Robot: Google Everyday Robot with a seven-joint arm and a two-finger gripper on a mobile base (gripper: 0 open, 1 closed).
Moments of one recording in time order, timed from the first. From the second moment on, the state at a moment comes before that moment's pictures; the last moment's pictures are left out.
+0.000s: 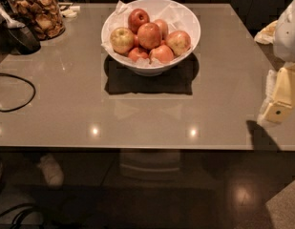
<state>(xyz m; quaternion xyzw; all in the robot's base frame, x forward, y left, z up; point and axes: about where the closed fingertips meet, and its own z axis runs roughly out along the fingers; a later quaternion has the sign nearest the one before) 0.438 -0.217 0.976 -0.60 0.78 -0.03 0.16</state>
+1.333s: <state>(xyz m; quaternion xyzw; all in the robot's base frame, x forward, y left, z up) 0.505 -0.173 1.032 -0.59 0.78 -0.01 0.23</state>
